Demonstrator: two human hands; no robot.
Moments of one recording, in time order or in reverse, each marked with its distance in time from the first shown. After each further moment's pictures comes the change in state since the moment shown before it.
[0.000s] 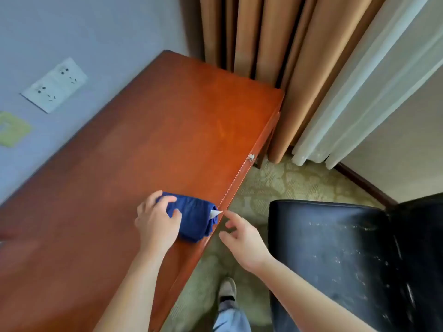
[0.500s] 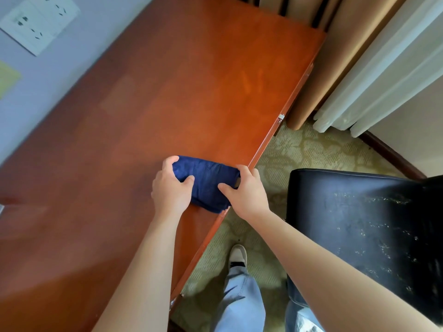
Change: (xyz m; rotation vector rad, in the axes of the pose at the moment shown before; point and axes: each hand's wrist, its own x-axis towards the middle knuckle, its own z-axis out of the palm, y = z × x) left_hand 0.027 -0.035 0.024 -0.209 -0.103 -0.210; right_hand 0.066 -0.012 0.062 -0.115 0.176 0.089
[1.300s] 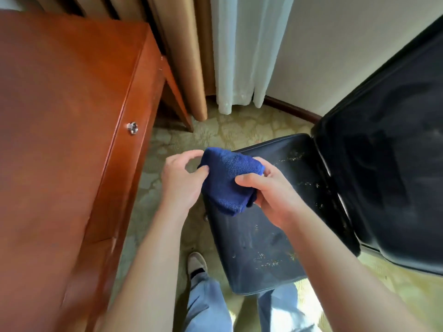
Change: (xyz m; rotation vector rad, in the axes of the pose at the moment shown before) left_hand -0.138 0.209 0.229 -0.140 -0.435 0.381; right_hand -0.044 0.214 -0.261 1.101 0.004 0.168
